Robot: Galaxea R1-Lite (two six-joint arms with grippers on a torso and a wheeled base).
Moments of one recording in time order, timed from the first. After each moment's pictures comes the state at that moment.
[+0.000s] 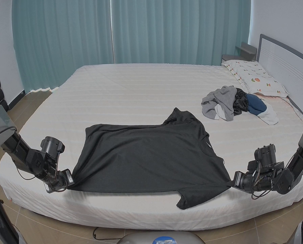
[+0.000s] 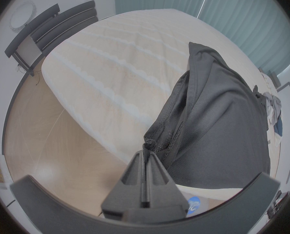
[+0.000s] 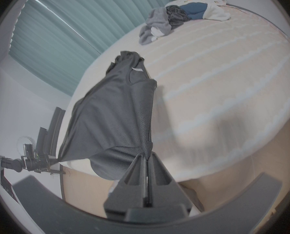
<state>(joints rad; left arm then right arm) -0.05 2.01 -0.74 -0.07 0.12 -0.58 0.20 1.98 -0.45 -0.69 0.18 0.54</state>
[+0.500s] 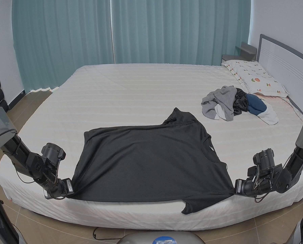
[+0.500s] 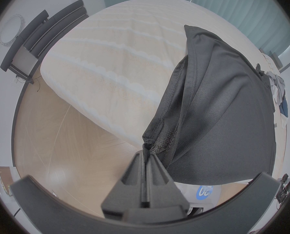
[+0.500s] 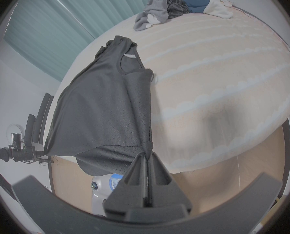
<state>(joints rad) -0.06 2.01 -0.71 -0.02 0.11 -0.51 0.17 2.07 -0.46 -0.64 0.16 0.43</state>
